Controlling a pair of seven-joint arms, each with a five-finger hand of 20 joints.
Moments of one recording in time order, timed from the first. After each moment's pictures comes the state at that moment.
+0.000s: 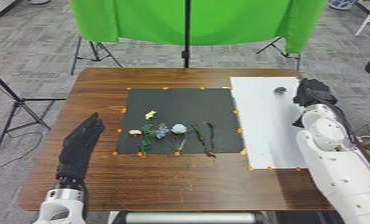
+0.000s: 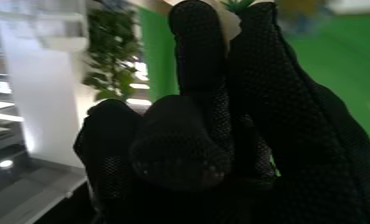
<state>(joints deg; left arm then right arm) 124.0 -72.9 -95.1 -115.1 57.2 5.1 13.2 -76.0 -60.5 79.7 -77.9 -150.3 3.1 19.2</state>
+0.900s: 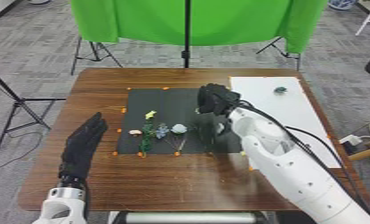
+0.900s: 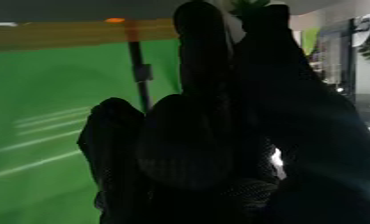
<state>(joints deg) 123.5 -72.9 -94.9 -114.9 57.2 3.9 12.3 -70.0 -62.6 54.4 -91.9 -138.7 -7.7 1.9</state>
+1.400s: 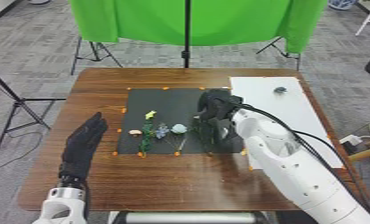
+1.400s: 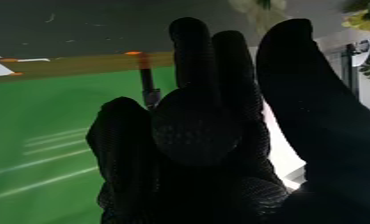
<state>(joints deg) 123.4 -73.0 -94.9 -114.9 57.2 3.7 12.4 -71.5 -61.7 56.6 -93.1 -138.5 -13.6 1.9</state>
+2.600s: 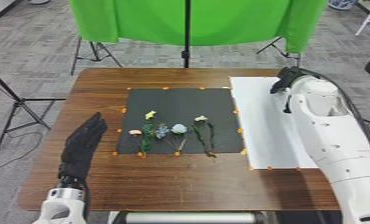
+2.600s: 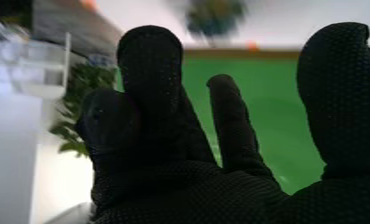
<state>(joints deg) 123.6 -73.1 -95.1 -114.9 57.2 3.7 12.6 -61.8 -65.5 77.4 -73.3 -152.6 -27.3 18.7</state>
